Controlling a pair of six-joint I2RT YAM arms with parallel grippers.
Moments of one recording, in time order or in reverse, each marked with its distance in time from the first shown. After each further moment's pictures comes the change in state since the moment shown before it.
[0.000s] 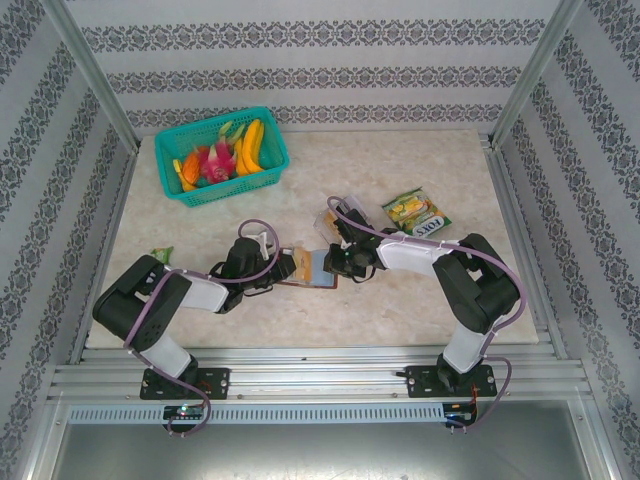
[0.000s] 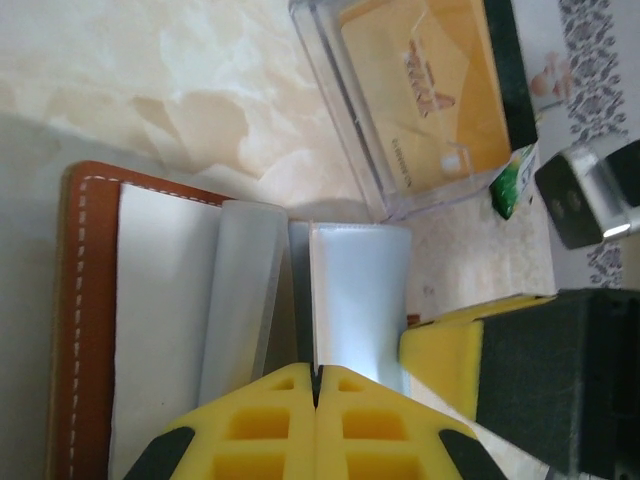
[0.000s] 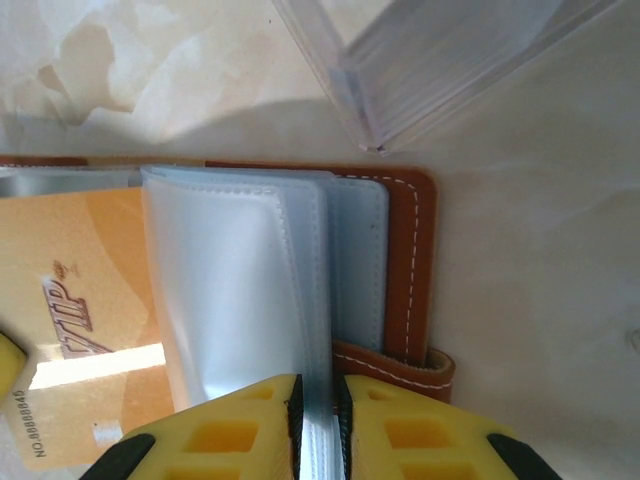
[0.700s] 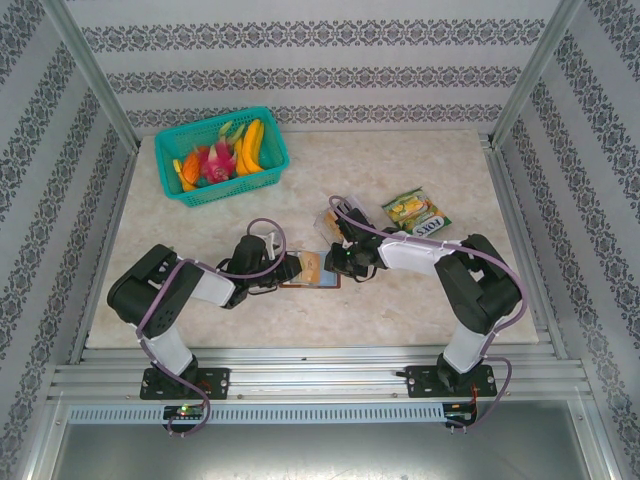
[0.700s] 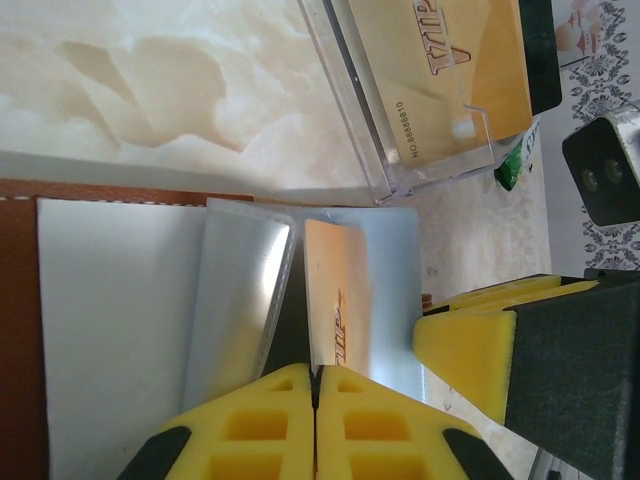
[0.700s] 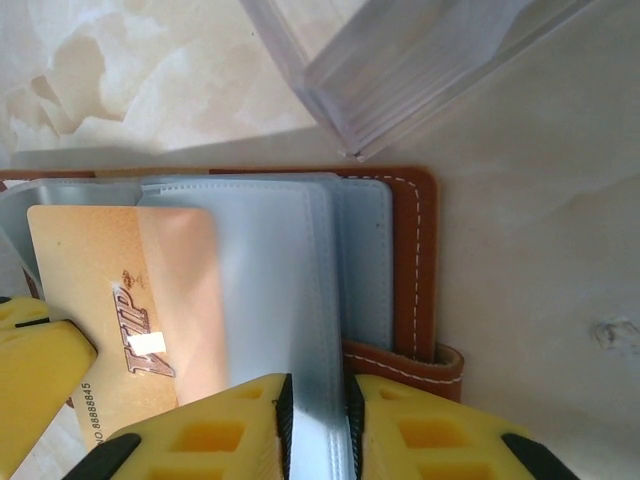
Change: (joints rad) left arm 0.000 0.105 0.055 0.025 0.086 0.005; right arm -0.006 -0.016 -0.002 -0.019 0.011 -0.003
